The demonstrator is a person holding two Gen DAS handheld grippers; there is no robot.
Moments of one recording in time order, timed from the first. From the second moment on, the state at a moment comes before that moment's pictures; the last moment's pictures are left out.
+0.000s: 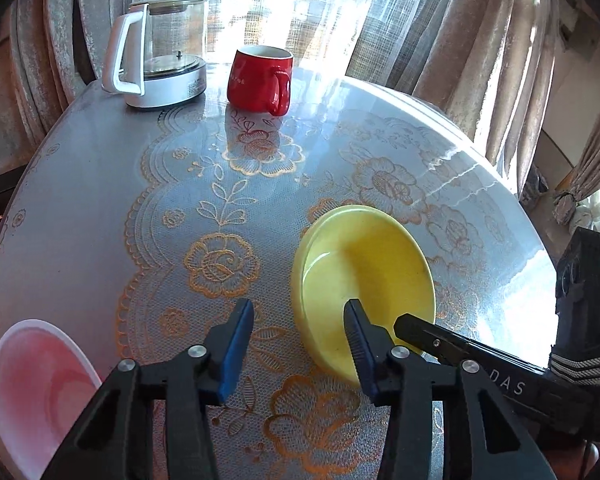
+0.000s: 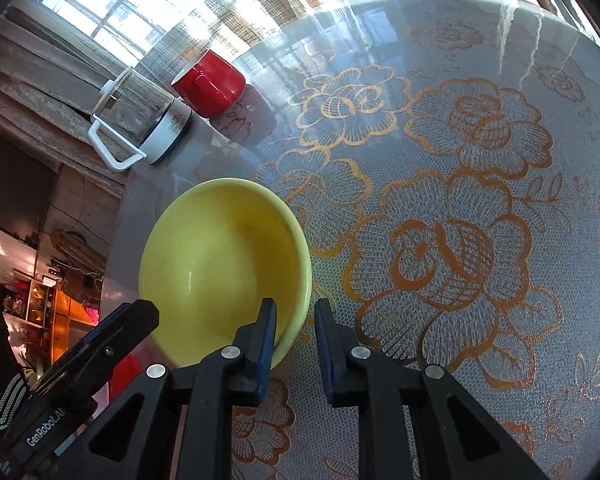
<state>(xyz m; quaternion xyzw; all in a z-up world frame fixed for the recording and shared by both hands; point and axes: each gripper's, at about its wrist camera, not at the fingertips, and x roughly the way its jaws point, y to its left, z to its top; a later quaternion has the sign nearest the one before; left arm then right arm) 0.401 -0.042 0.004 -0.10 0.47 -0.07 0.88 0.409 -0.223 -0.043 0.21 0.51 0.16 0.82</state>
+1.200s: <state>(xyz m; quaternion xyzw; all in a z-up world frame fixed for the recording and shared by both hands) 0.323 -0.050 0.019 -0.06 0.44 -0.10 0.89 0.329 -0.220 -0.007 0.23 0.48 0.16 0.83</state>
